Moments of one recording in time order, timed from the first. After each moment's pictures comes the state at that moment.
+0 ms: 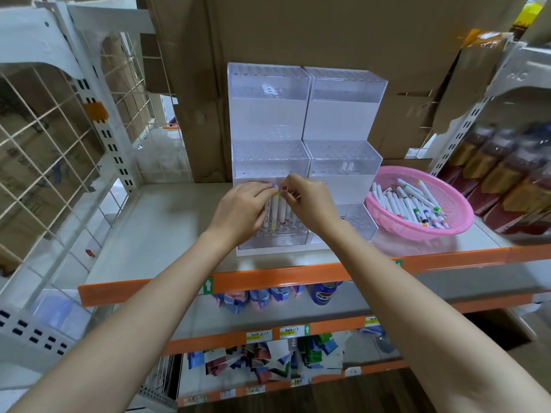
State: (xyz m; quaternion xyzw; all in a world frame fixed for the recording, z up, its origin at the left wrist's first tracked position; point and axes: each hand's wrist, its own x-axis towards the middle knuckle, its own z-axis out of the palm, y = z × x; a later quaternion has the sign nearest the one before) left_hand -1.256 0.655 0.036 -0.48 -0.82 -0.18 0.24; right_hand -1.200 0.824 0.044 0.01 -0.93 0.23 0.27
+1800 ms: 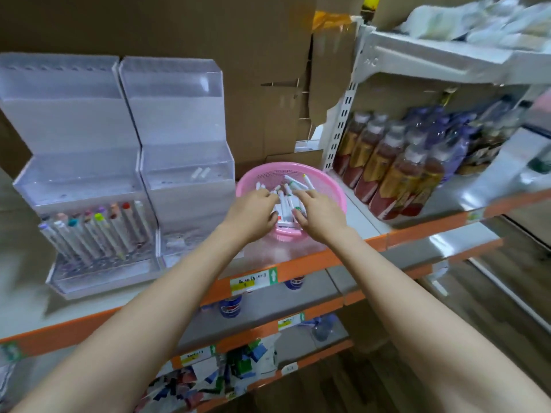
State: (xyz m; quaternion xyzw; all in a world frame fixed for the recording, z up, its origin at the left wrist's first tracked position) left_hand -1.179 0.944 0.032 -0.51 -0.85 -0.11 0.06; right_hand -1.081 1.089 0.025 -0.20 -0.98 0.06 0.09
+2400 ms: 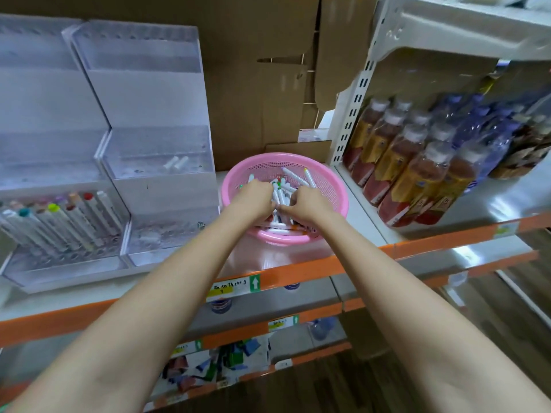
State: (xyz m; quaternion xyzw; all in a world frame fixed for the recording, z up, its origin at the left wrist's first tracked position) left_hand -1.200 1.012 0.020 -0.37 -0.92 -0.09 -0.08; right_hand -1.131 1.128 0.013 -0.23 -0.96 0.16 -0.03
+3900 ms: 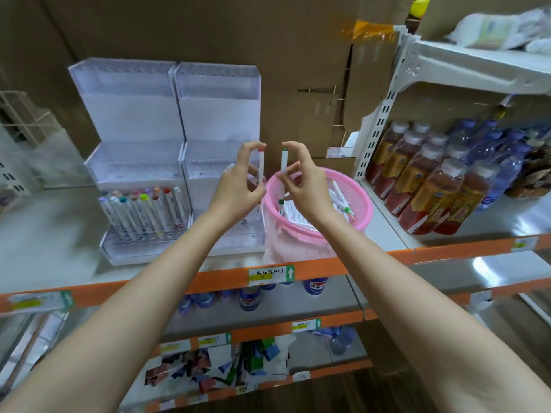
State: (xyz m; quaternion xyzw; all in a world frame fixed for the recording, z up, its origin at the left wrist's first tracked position) left_hand -1.177 0.882 0.076 -0.36 -0.80 -0.47 0.10; right_hand -1.121 1.028 0.073 -0.04 -0.85 0.41 0.31
